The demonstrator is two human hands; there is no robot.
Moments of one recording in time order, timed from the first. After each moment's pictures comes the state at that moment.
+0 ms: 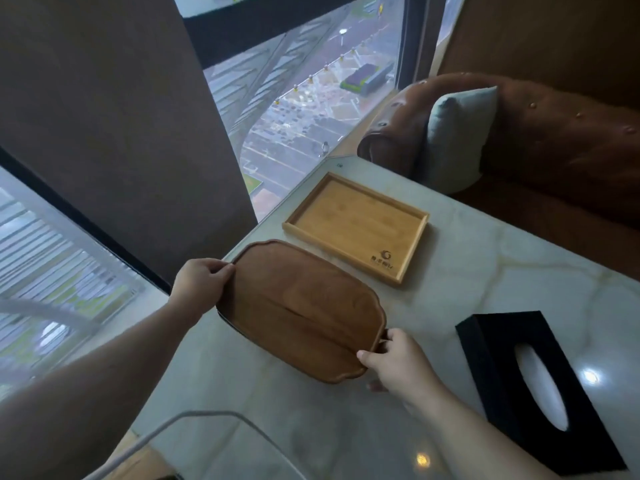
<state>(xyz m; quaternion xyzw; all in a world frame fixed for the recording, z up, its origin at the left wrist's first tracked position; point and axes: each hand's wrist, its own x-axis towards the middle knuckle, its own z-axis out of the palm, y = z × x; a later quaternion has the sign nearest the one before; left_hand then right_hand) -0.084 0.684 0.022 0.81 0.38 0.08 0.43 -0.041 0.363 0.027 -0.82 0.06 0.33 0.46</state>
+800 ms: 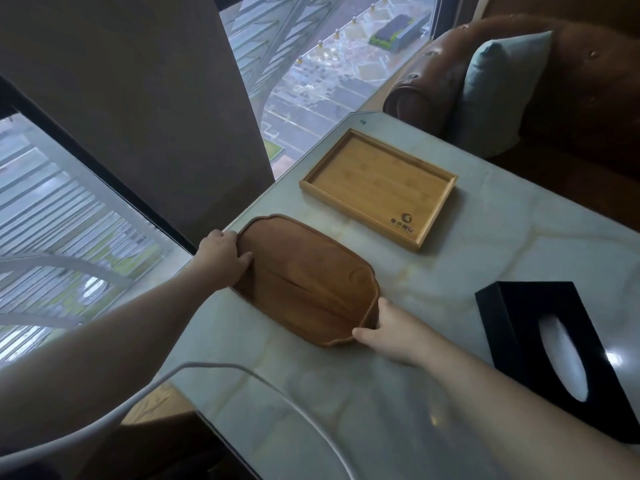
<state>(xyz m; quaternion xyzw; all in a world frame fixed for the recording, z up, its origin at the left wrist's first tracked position) -0.101 0.676 0.007 0.92 0.32 -0.11 0.17 -0.035 0.371 0.020 -0.88 -0.16 0.41 0.18</state>
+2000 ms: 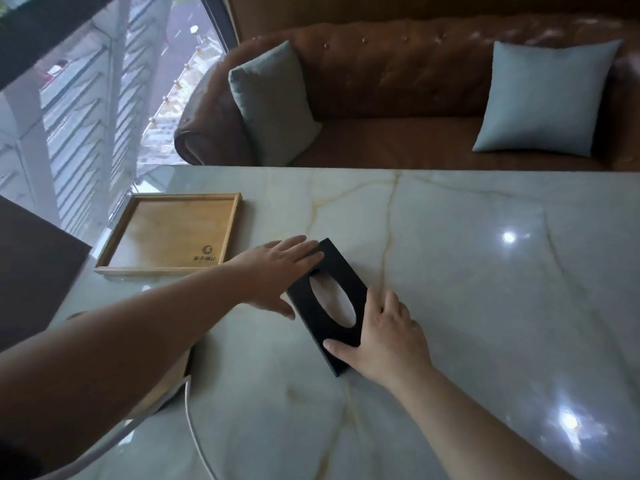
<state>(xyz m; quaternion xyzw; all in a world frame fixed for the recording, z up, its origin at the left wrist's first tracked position) 0.064 0.318 0.077 0.90 -0.39 -0.15 -0.13 -0.056 0.111 0.051 -0.98 0.03 0.14 0.14</state>
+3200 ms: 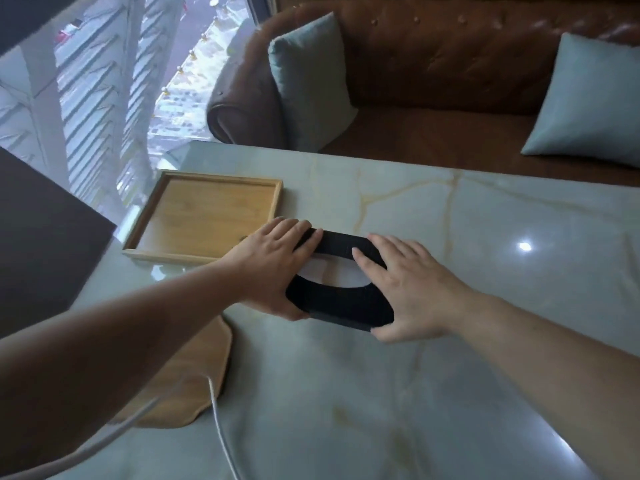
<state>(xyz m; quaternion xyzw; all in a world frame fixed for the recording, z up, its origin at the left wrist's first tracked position) 0.074 0.398 0.070 0.93 -0.35 -0.02 -0.10 0.044 0.152 0.088 -0.94 -0.31 0.14 -0.05</state>
